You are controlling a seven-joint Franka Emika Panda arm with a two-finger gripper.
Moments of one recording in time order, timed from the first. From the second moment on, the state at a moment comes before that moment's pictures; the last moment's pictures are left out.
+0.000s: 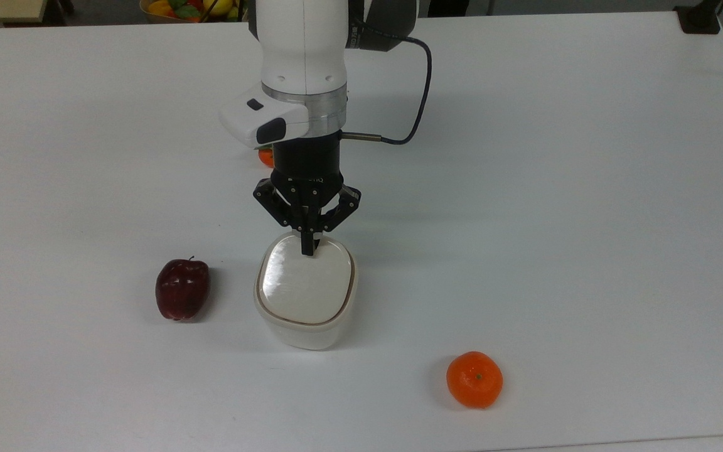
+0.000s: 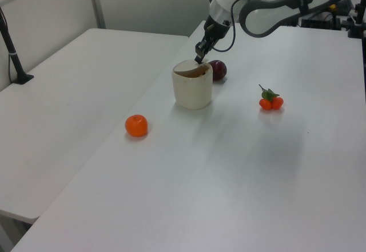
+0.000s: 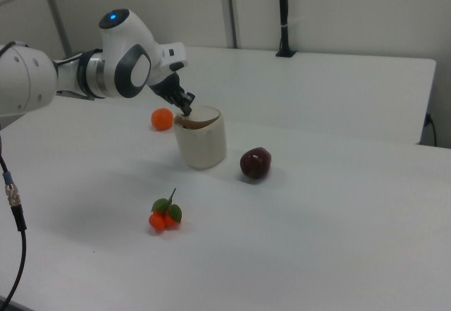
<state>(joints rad) 0.13 0.46 -0.02 -1.51 -0.08 2.47 0.26</state>
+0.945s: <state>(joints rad) 0.13 0.48 -0.02 -1.51 -0.08 2.45 0.26</state>
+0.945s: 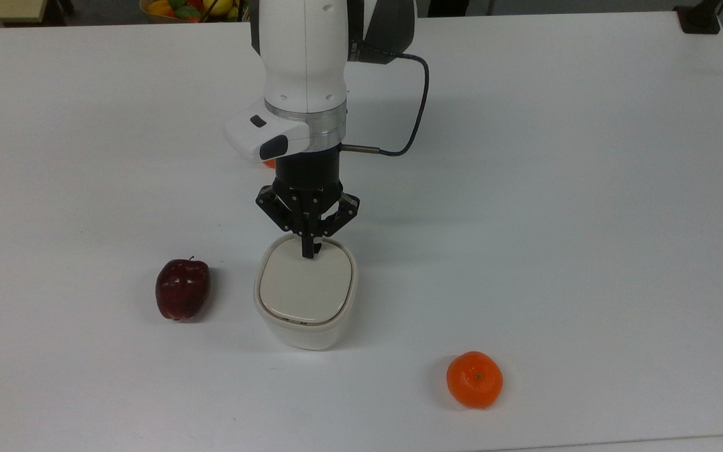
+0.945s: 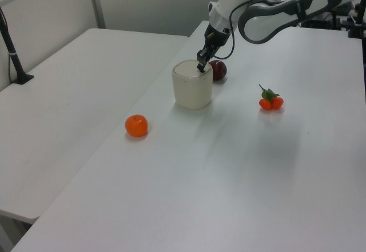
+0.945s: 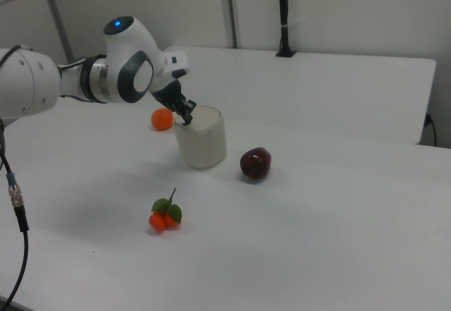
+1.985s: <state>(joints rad) 0.13 0.11 -0.02 -1.50 -0.08 1.61 0.02</state>
